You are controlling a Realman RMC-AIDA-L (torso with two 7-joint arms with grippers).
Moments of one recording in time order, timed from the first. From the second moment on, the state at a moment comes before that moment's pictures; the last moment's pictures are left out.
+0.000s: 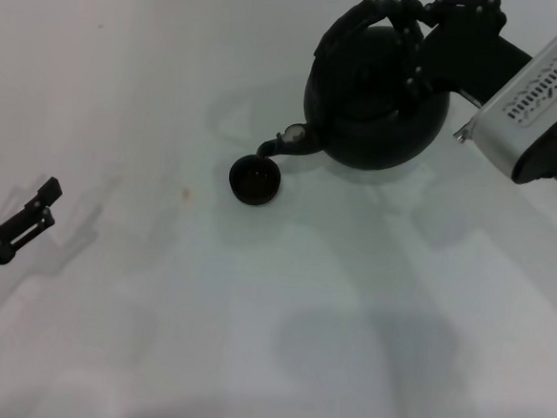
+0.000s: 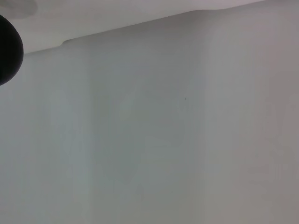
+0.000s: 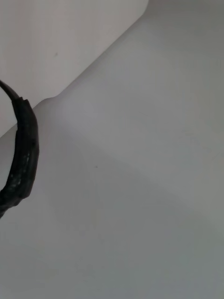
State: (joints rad) left arm 0.02 -2.07 1.20 0.41 0.90 1.39 -0.55; right arm 0.06 2.02 -1.94 -1.35 -0.96 -0.22 0.71
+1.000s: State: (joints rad) left arm 0.02 -2.07 1.19 0.40 0.90 1.39 -0.54; right arm 0.07 2.02 -2.07 -1.41 -1.01 0.01 0.64
